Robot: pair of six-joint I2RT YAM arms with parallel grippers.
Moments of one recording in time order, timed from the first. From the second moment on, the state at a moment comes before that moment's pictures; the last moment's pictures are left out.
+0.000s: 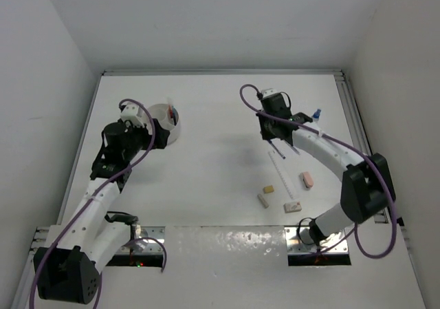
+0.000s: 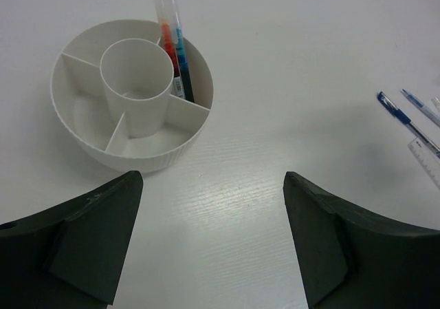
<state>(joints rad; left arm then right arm) -0.08 0.86 0.58 -0.07 0.21 -0.20 0.48 1.50 1.06 -0.40 0.19 0.17</state>
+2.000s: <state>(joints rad) -0.08 0.87 0.58 -0.01 0.36 -0.20 0.33 1.76 1.23 -0.23 -0.15 -0.07</state>
